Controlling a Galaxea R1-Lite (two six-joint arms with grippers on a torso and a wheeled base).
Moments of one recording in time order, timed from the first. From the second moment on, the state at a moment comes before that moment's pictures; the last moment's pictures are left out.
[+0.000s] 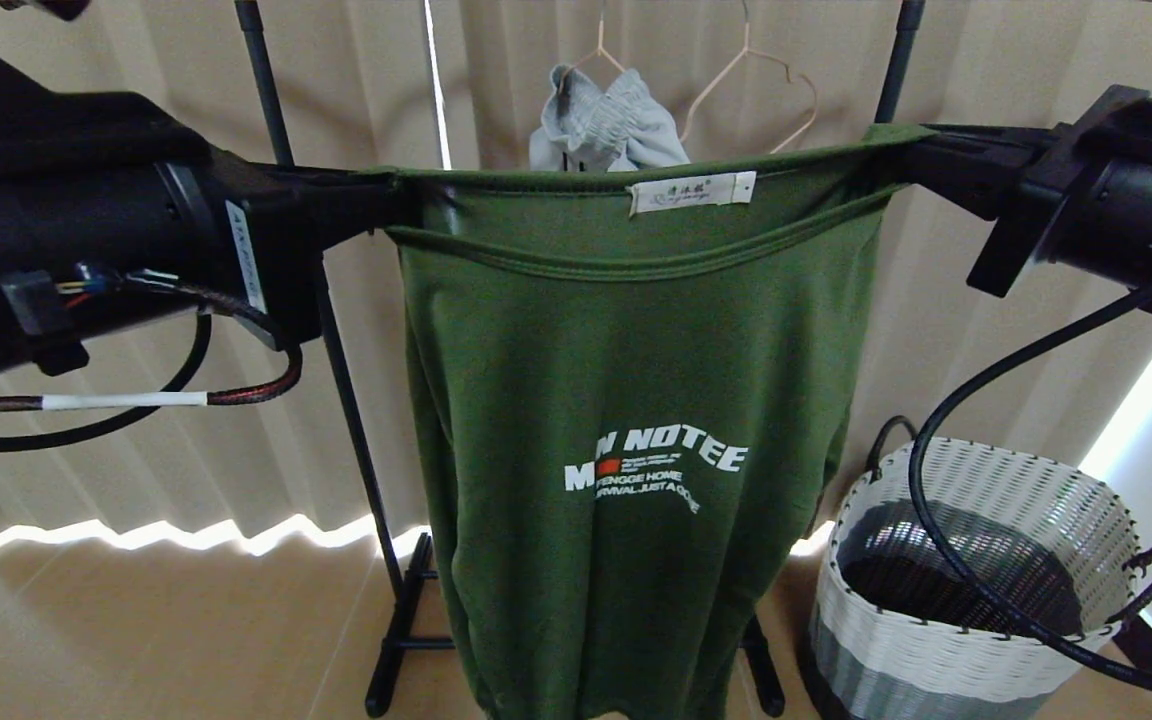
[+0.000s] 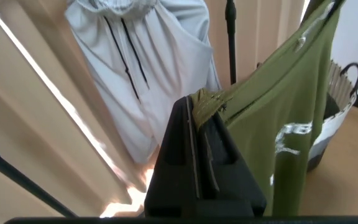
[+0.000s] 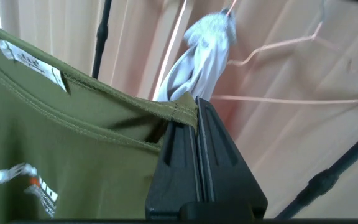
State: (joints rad) left arm -0.65 1.32 -1.13 -0.15 0.03 0.22; right arm 0.47 1.40 -1.06 -0.46 0.18 -0.26
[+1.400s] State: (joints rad) left arm -0.41 1.40 -1.00 -0.32 0.04 0.33; right arm 0.47 1.33 -0.92 -0.45 0.32 -0.25
